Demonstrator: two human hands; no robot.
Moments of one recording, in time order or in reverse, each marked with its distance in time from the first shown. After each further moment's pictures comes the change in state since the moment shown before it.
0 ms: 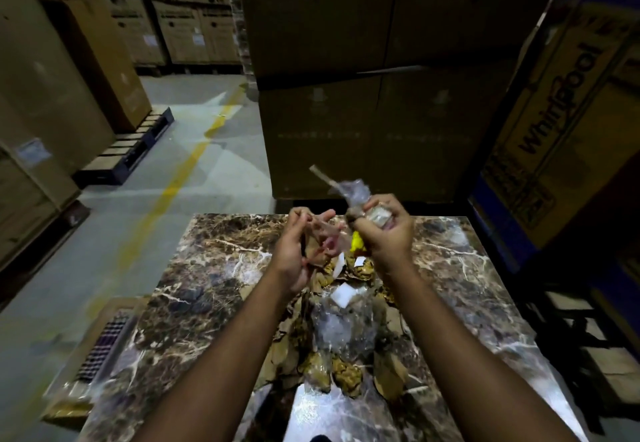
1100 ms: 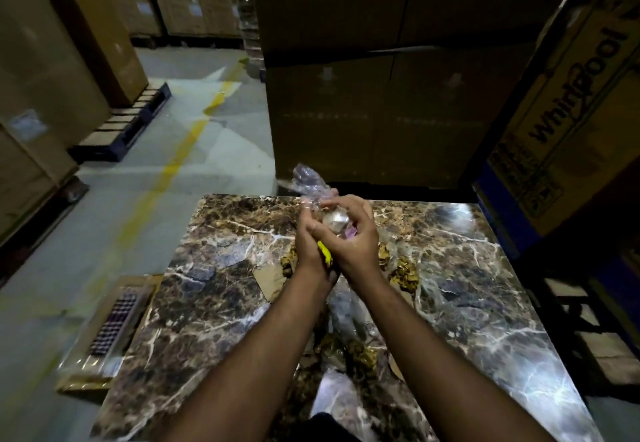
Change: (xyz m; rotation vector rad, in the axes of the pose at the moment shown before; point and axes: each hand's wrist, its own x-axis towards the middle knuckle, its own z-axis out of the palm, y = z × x) left_hand -0.005 -0.006 0.003 -0.430 0.157 -0.019; right_hand -0.046 0.025 0.078 -0.217 -0.121 -0.229
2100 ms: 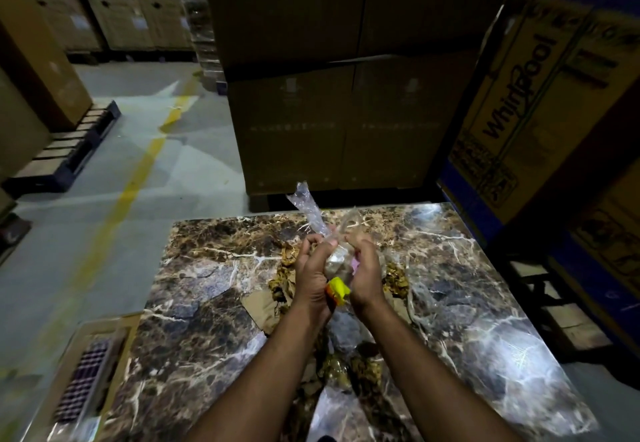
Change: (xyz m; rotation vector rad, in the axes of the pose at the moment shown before) left_hand 0.004 -0.007 -0.026 0.158 -0.124 -0.046; right_hand -0.006 0.028 -0.001 0.120 0.205 0.450
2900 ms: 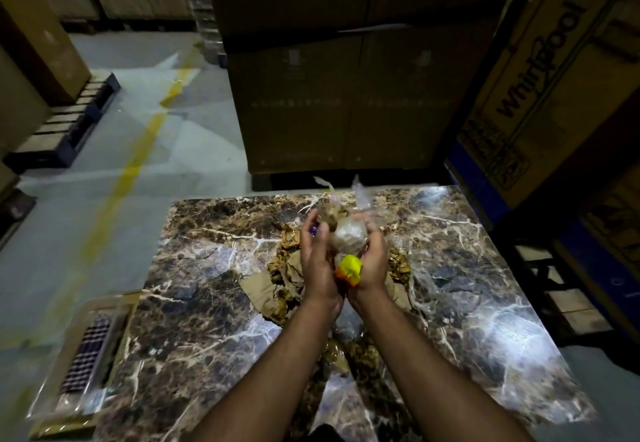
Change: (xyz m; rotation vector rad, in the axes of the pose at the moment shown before) left_hand 0.006 -0.025 0.005 0.058 0.154 0.141; right_hand 0.013 0.009 0.000 0.473 0.139 0.193
